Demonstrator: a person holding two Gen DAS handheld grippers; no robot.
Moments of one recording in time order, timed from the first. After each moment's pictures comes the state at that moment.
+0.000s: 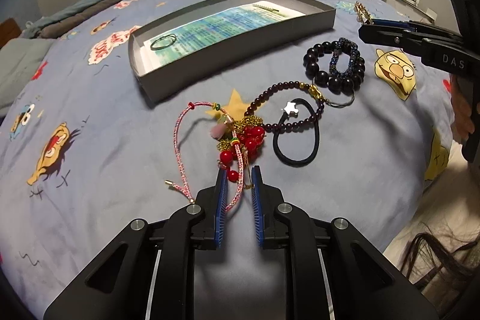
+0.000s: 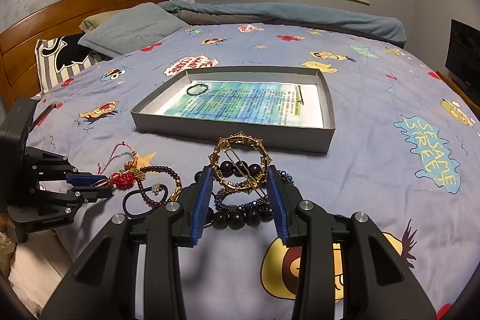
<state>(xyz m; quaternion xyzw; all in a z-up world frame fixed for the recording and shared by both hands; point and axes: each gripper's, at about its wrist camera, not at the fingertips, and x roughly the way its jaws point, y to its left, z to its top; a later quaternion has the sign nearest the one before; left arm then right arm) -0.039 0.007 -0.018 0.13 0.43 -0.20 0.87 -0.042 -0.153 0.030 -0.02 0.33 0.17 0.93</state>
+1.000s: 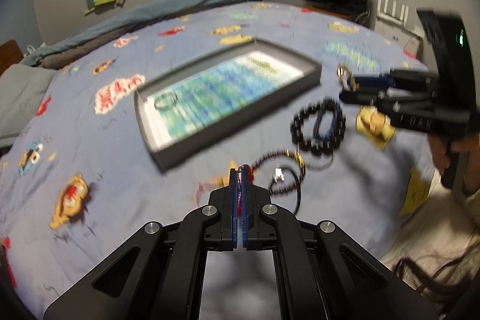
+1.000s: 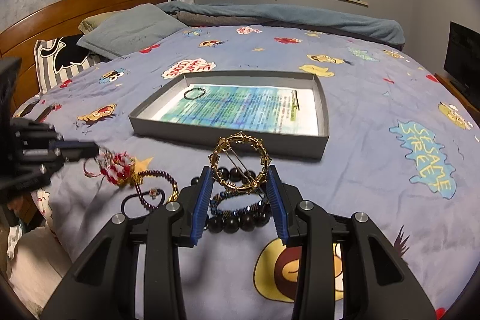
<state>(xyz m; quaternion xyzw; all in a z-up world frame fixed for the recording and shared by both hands) -0.031 -0.001 0.045 0.12 0.35 -0.22 0.90 -0.039 -0.156 0.040 -0.03 0.33 0.17 0.93</state>
